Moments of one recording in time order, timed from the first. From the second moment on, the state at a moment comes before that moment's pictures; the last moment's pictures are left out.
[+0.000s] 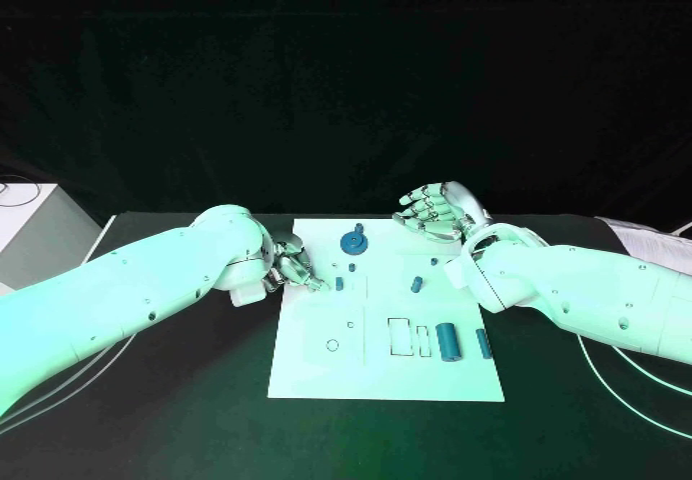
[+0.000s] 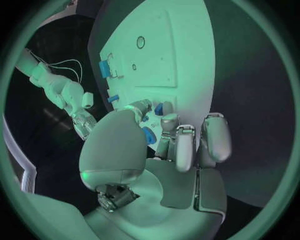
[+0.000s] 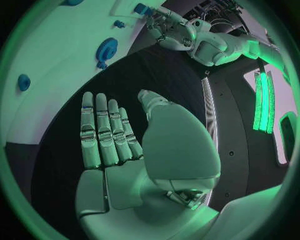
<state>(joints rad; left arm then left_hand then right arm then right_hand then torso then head) 1.25 -0.56 0.07 1.23 -1.02 0.27 -0.54 1.20 -0.21 0.36 0.29 0.28 0.86 0.10 0.56 0.69 1.16 0.02 1.25 0.92 1.46 -0.05 1.55 1.31 0.08 1.37 0.06 1.40 1.22 1.26 -0.76 -0.11 1.39 -0.72 -0.69 0.15 1.35 -0.21 0.29 0.28 0.31 0.78 0.20 0.34 0.25 0.98 0.16 0.31 0.15 1.08 0.11 0.14 0.57 0.18 1.07 0.22 0.07 0.16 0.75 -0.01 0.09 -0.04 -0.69</state>
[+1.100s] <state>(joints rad) 1.21 -0.58 0.10 1.27 -1.06 -0.08 -0.13 1.52 -0.26 0.56 0.21 0.26 0.70 0.17 0.53 0.51 0.78 0.10 0.85 0.41 1.12 0.03 1.25 0.85 0.17 0.96 0.13 1.01 0.70 1.26 -0.76 -0.11 1.39 -0.72 -0.69 0.15 1.35 -0.21 0.29 0.28 0.31 0.78 0.20 0.34 0.24 0.98 0.16 0.31 0.14 1.08 0.11 0.14 0.57 0.18 1.07 0.22 0.07 0.15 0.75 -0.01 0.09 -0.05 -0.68</state>
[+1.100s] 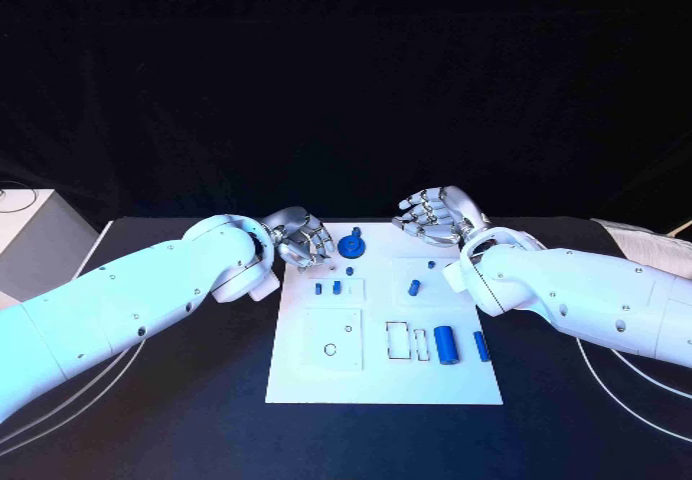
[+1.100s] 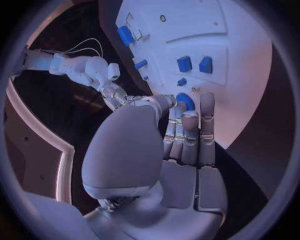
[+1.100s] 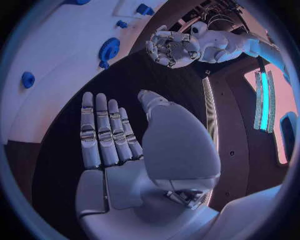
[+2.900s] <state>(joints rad) 1.18 -0.40 0.04 1.09 -1.43 -0.13 -0.08 1.50 -0.28 0.56 0.16 0.26 0.83 0.16 0.42 0.33 0.78 0.12 0.73 0.23 1.11 0.05 1.38 0.79 0.17 0.96 0.15 1.10 0.78 1.26 -0.75 -0.11 1.39 -0.72 -0.69 0.16 1.36 -0.21 0.30 0.28 0.32 0.78 0.20 0.34 0.24 0.98 0.16 0.31 0.13 1.08 0.11 0.13 0.56 0.18 1.07 0.22 0.07 0.15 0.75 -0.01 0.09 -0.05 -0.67</state>
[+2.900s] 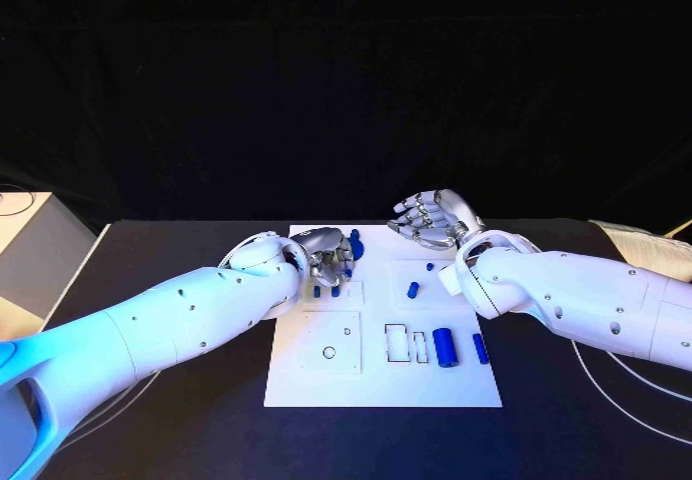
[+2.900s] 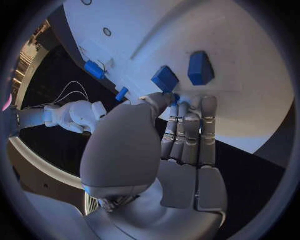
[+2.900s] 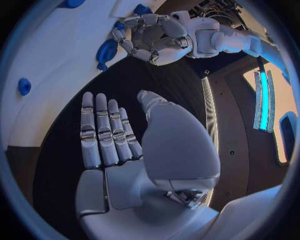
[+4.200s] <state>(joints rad) 1.18 -0.41 0.04 1.09 -1.39 -0.17 -0.05 1.47 -0.24 0.66 0.07 0.26 0.99 0.14 0.37 0.34 0.99 0.08 0.60 0.16 1.25 0.01 1.46 0.92 0.15 1.08 0.11 1.24 0.96 1.26 -0.75 -0.11 1.39 -0.72 -0.69 0.16 1.36 -0.21 0.30 0.28 0.32 0.78 0.20 0.34 0.24 0.98 0.16 0.31 0.13 1.08 0.11 0.13 0.56 0.18 1.07 0.22 0.07 0.15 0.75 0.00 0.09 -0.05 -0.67</state>
